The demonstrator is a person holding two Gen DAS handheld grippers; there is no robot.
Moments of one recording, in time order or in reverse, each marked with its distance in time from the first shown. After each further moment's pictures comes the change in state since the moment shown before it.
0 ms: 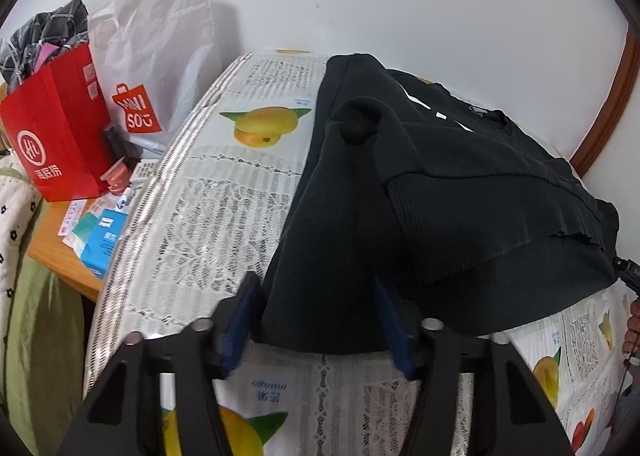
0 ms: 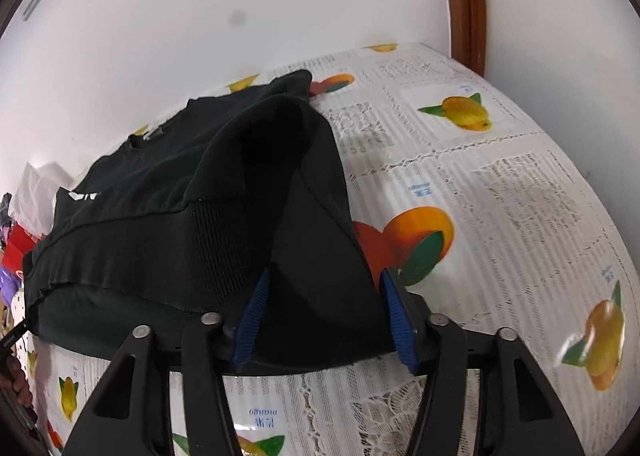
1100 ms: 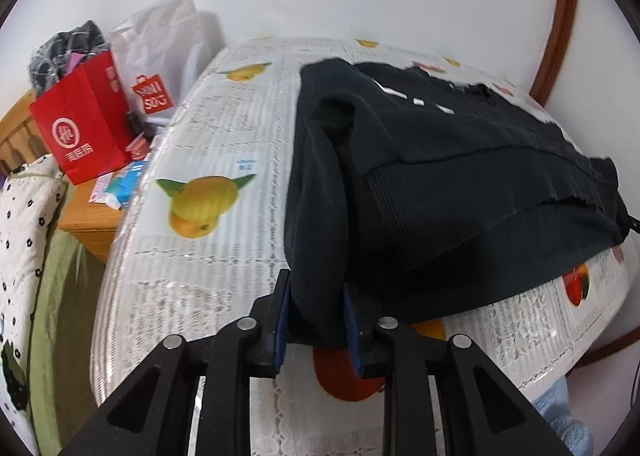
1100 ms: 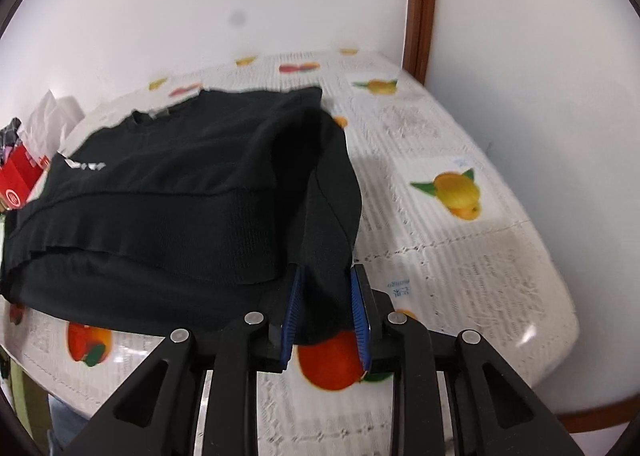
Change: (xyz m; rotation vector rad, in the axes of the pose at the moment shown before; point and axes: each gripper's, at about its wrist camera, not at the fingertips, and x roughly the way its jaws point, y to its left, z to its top) left arm -0.111 -0.037 -0.126 0.125 0.007 0.030; right arm -0.152 -0.021 -0.130 -0.123 -0.046 -0.155
